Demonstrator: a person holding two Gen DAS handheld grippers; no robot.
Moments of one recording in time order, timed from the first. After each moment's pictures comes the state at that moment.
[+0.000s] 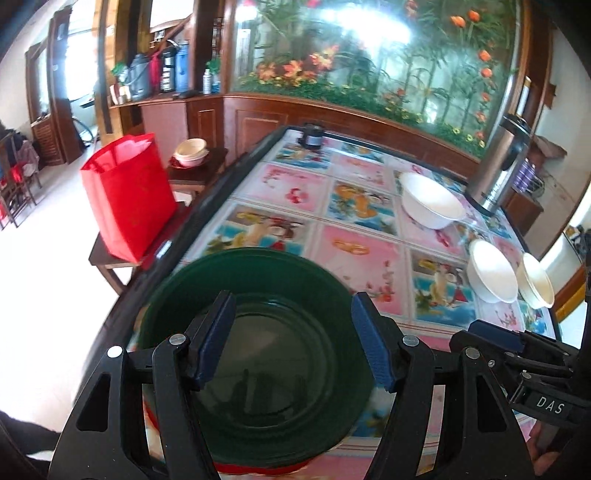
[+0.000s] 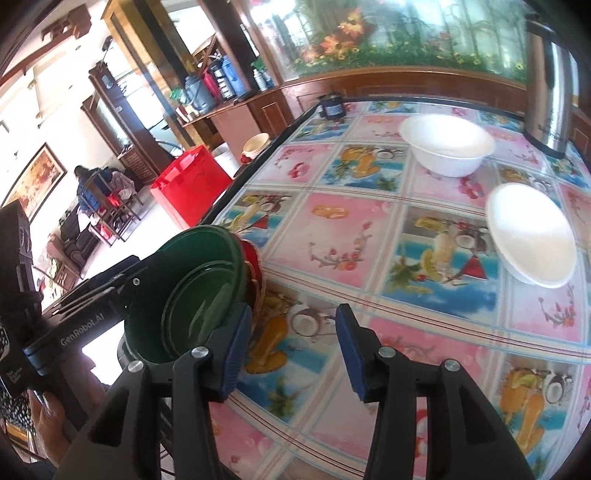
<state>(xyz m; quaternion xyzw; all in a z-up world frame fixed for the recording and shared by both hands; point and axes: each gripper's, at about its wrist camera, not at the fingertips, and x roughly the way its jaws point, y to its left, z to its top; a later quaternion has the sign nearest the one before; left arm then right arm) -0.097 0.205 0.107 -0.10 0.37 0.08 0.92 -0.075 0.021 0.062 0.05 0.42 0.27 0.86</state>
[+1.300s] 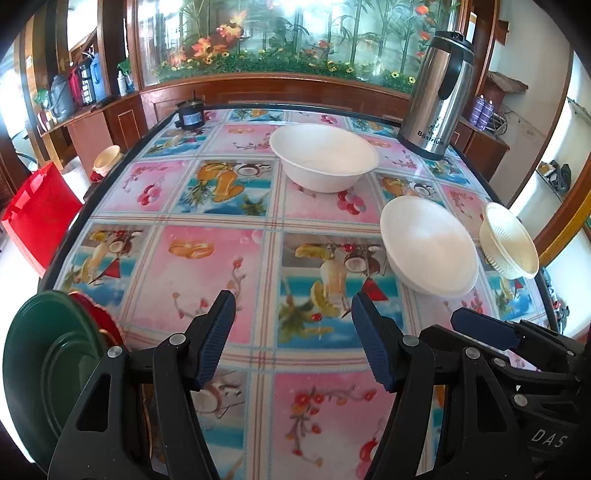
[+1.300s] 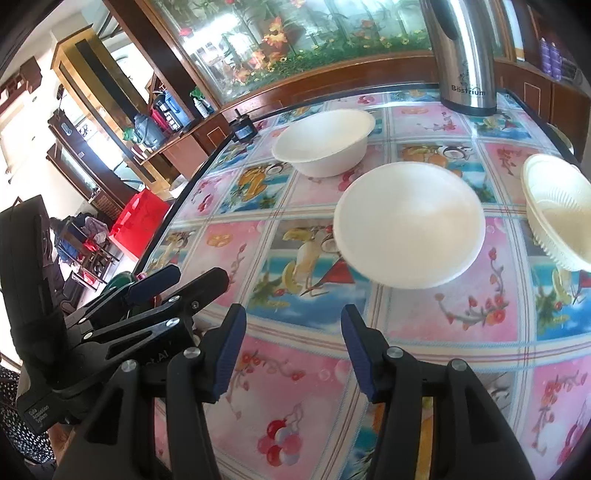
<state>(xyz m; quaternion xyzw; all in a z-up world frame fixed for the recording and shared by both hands) 0.009 0.053 0.079 -0.04 0.43 -0.01 0.90 -0.043 -0.103 0.051 0.12 0.43 0.21 0.87</state>
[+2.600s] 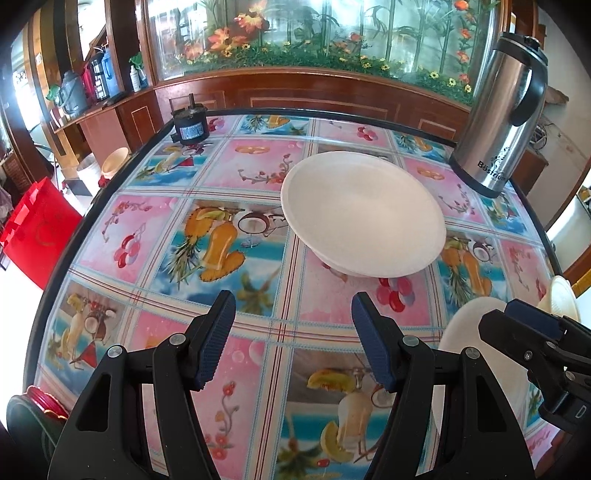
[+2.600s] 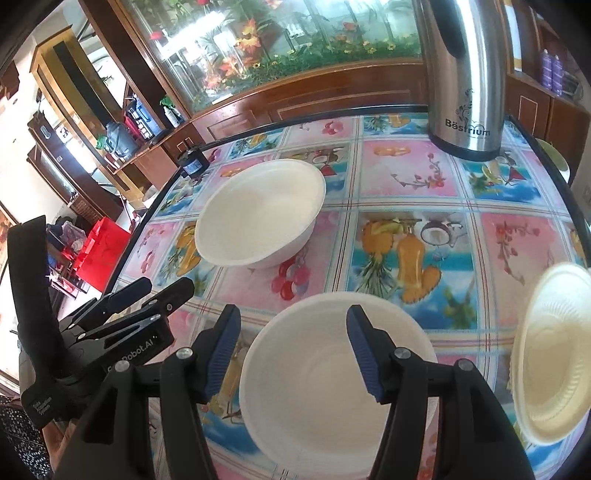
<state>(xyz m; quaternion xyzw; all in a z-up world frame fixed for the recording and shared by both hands) 0.145 0.053 0.067 -0.04 0.44 0.05 0.89 0.084 -0.133 0.065 0.10 0.43 0.17 0.88</state>
